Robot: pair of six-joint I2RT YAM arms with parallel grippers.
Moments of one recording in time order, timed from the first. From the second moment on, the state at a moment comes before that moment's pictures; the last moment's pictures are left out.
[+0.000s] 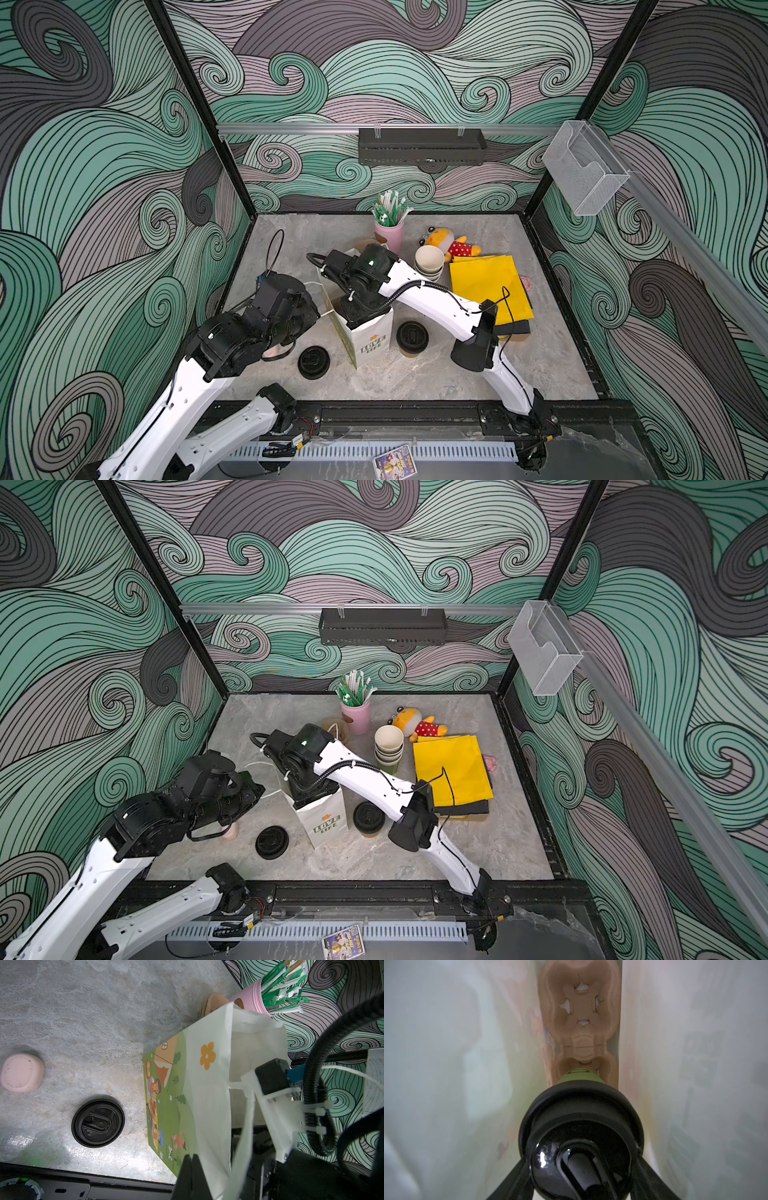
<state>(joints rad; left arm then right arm) -0.64 0.81 1.20 -1.23 -0.17 -1.15 1.11 2.29 2.54 -1.69 -0.01 0.61</state>
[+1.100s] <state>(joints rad) -0.64 0.81 1.20 -1.24 -0.17 -1.15 1.11 2.39 2.56 -1.69 0.00 0.61</state>
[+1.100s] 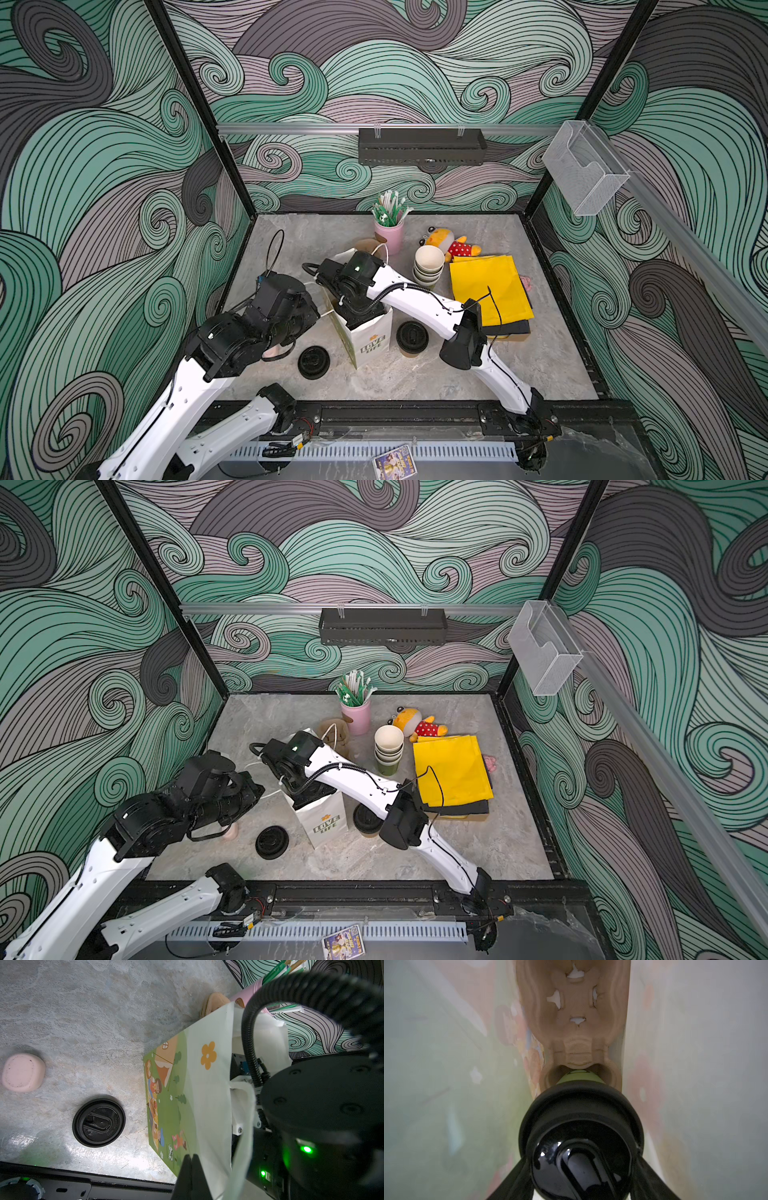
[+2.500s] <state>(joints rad) -0.64 0.81 1.20 -1.25 -0.18 -1.15 1.12 2.38 2.45 -1.62 0.00 0.58</state>
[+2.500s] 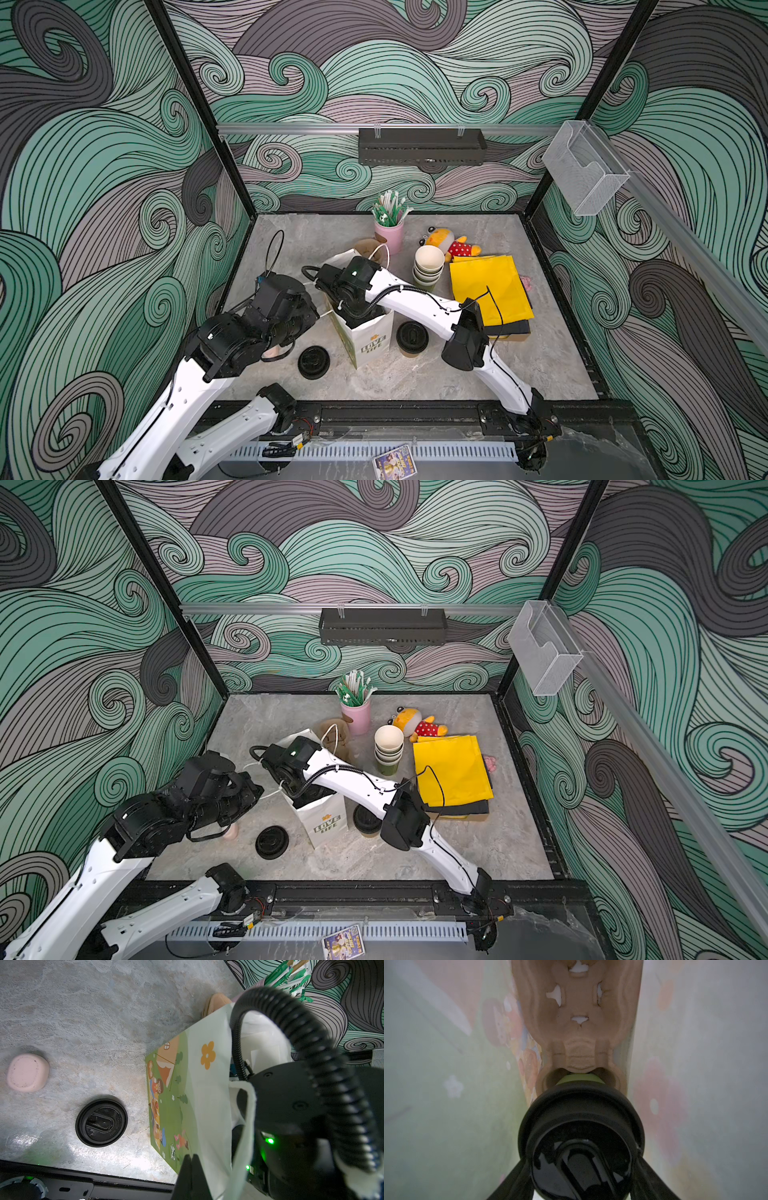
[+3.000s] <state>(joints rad) -0.64 0.81 1.20 -1.25 -0.18 -1.15 1.12 2.39 2.46 -1.61 0.01 0.58</state>
